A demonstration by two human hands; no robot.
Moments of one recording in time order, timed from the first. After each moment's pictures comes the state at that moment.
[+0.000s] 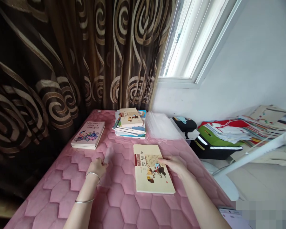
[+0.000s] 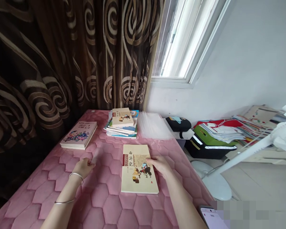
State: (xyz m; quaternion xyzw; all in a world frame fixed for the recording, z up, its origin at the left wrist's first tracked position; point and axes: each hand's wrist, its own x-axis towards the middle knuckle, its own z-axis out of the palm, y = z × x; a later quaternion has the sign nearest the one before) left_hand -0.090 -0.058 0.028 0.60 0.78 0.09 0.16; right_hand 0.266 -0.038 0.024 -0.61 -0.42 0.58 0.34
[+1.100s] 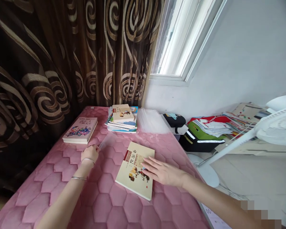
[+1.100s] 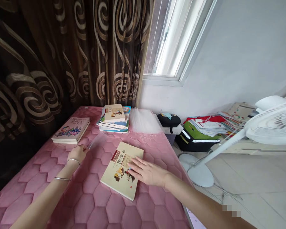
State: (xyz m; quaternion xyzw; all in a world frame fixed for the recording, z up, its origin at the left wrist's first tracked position) left_hand -0.076 -0.040 0.045 0.61 0.78 0.06 0.10; right_hand 0.291 -0.095 0.039 -0.12 -0.96 -0.24 0.02
